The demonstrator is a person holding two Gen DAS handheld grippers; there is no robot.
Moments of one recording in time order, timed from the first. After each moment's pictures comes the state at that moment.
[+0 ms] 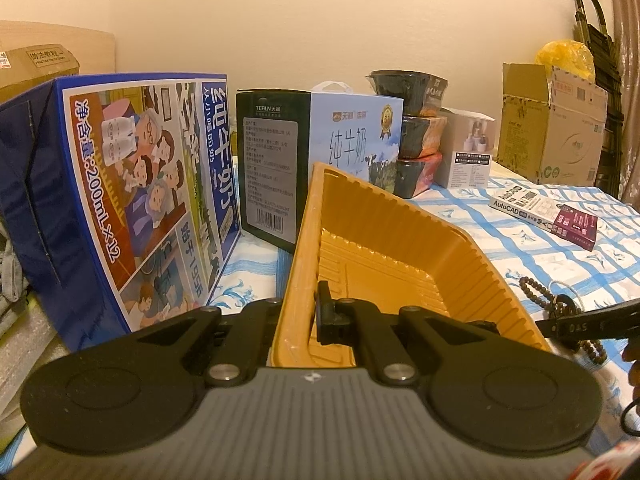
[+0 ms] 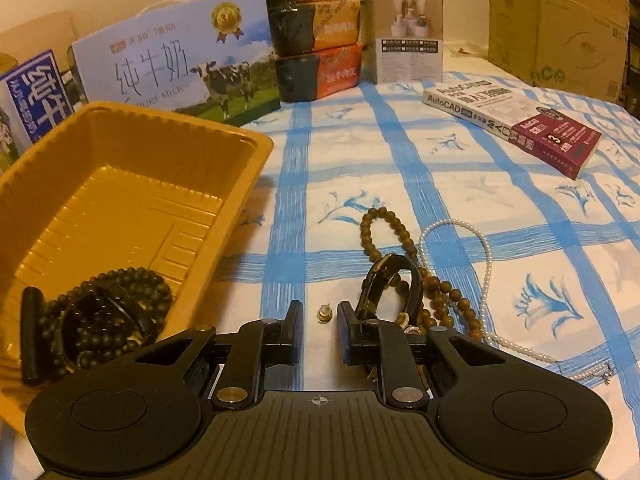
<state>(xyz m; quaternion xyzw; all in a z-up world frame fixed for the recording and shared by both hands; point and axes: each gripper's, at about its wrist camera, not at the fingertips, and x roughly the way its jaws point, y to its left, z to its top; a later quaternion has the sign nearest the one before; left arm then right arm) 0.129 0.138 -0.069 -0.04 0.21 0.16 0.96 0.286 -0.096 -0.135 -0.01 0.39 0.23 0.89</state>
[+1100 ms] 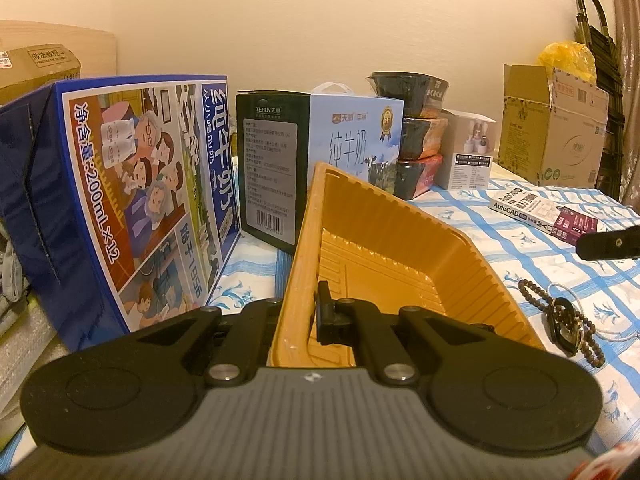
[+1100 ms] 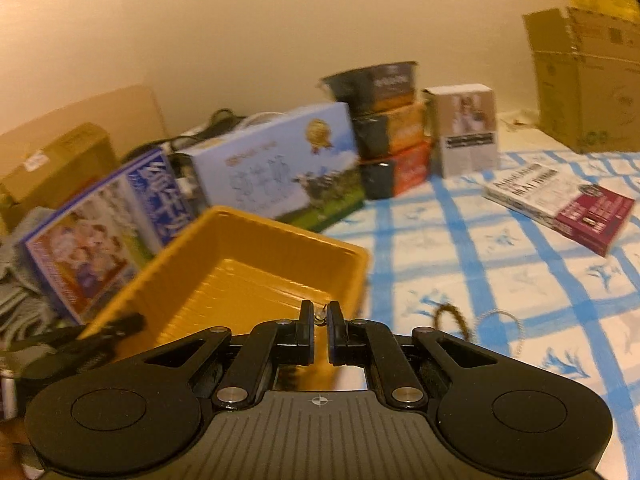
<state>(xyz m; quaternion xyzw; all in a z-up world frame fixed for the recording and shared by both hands) 0.130 0.136 -0.067 -0.05 0.21 0.16 0.96 0.234 -0.110 -0.037 0.06 0.29 0.35 0.89</state>
